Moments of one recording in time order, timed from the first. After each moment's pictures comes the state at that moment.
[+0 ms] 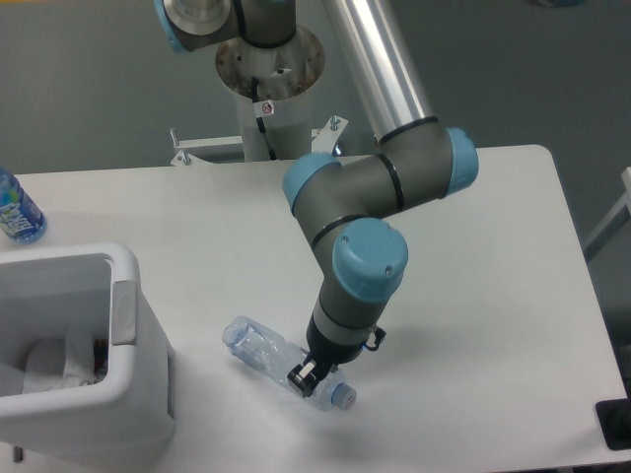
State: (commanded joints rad) arm 2.37 -2.10 -1.35 -1.13 1.35 -0.40
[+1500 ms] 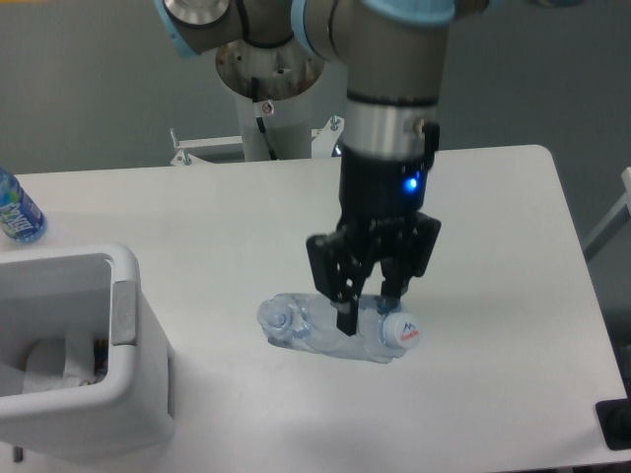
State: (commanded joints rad) arm 2.45 -1.83 -1.25 -0.85 1.16 -0.21
